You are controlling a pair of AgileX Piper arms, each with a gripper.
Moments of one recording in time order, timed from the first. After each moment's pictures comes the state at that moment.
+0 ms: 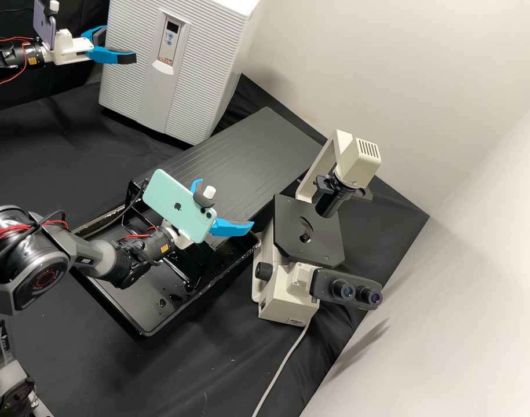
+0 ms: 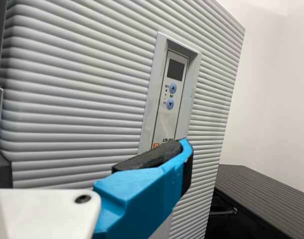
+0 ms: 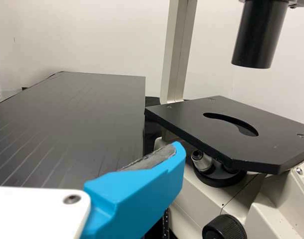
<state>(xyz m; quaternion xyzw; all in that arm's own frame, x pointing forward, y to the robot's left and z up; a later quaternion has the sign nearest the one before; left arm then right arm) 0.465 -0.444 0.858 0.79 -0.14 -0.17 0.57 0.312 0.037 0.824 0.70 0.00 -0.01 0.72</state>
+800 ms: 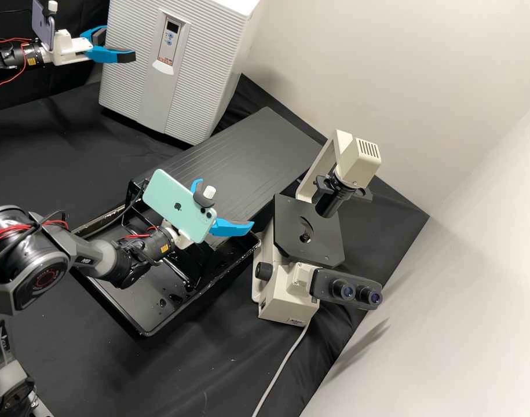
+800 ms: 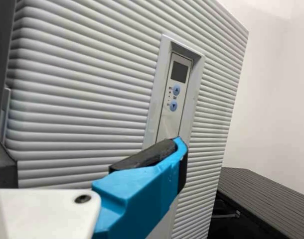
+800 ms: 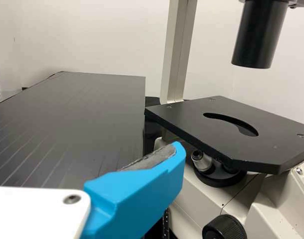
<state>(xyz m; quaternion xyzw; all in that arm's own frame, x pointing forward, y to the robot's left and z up) 0.464 -0.442 0.857 0.79 -0.14 -0.16 0.57 0.312 0.037 0.824 0.70 0.00 -0.01 0.72</state>
